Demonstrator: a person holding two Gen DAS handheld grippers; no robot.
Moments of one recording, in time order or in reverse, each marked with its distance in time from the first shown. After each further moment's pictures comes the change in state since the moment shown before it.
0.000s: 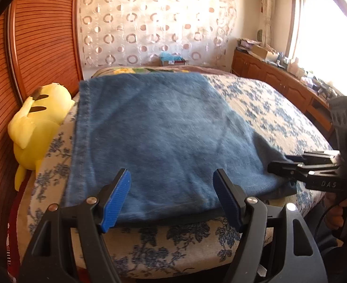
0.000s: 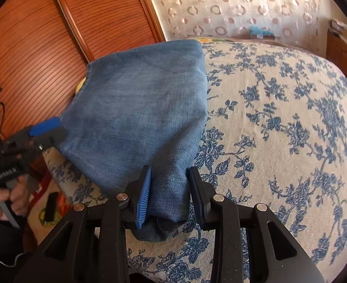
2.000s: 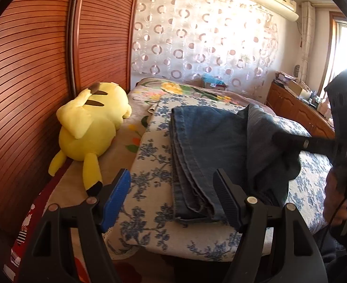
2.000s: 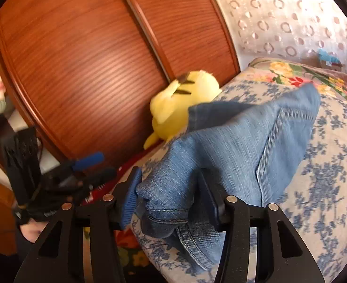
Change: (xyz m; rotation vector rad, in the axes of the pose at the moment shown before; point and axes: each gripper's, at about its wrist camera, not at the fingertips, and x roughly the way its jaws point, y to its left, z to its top) left arm -0.071 0.109 -0.007 -0.201 -0.127 0.150; right arm 0.030 0.132 0.104 -0.154 -0.063 0.365
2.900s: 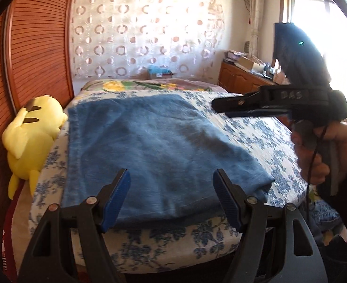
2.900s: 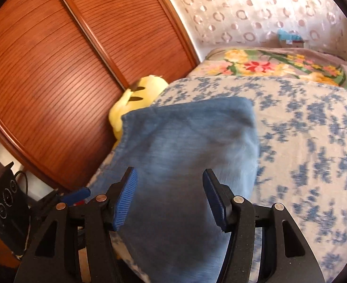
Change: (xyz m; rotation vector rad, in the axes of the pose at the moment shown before) left arm 0.019 -0.127 -0.011 0.197 0.055 -0.248; right arm -0.075 -0.087 -0.009 0.147 0.017 -0.186
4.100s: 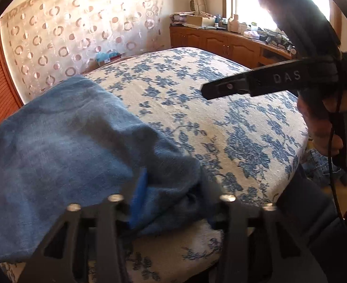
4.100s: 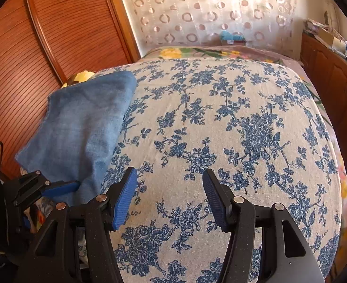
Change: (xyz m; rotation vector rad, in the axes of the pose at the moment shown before) left arm 0.081 -0.120 -0.011 0.313 0.169 -0.120; right arm -0.064 -0.097 -0.079 0.039 -0.004 -0.329
